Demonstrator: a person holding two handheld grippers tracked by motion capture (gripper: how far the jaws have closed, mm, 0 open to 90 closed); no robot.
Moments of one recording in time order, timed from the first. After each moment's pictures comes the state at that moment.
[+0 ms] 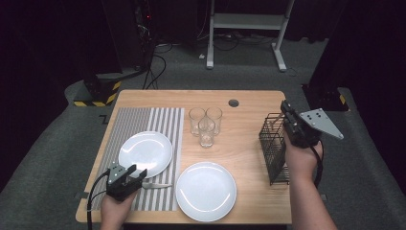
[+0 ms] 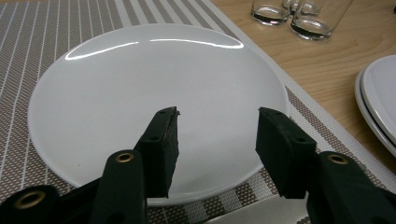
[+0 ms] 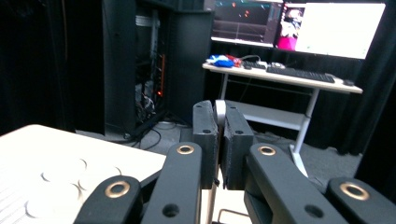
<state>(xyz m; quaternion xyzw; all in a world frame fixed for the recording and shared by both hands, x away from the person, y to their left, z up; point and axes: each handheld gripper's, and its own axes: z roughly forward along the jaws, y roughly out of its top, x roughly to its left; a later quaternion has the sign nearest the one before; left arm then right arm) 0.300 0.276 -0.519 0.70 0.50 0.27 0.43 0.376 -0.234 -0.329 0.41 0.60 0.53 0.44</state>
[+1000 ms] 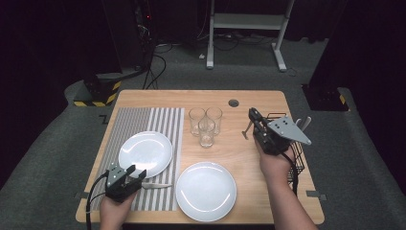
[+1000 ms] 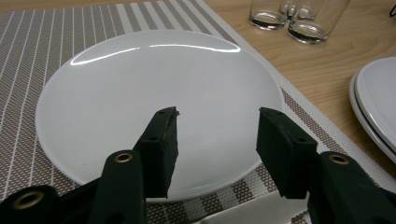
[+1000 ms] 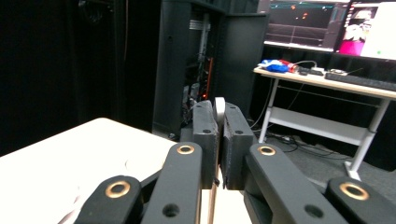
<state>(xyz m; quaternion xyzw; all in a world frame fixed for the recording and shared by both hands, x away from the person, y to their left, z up) 0.294 0.275 -0.516 0.70 0.50 0.27 0.43 0.366 -0.170 -0.346 0.35 0.64 0.57 0.39</state>
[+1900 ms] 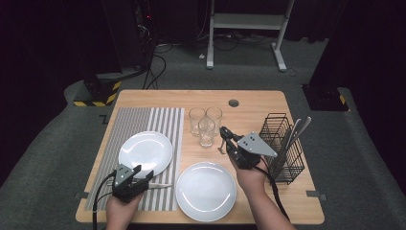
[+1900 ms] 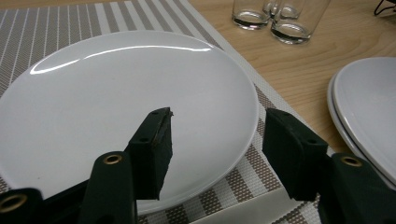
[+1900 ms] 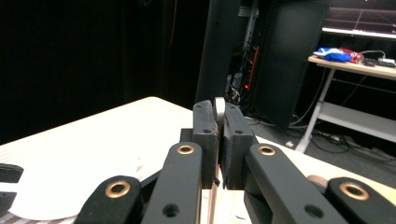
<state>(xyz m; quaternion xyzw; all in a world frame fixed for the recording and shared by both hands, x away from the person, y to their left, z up) 0.296 0.253 -0.515 0.71 0.49 0.26 0.44 0.355 -0.116 -0.397 0.30 0.68 0.58 0.33</state>
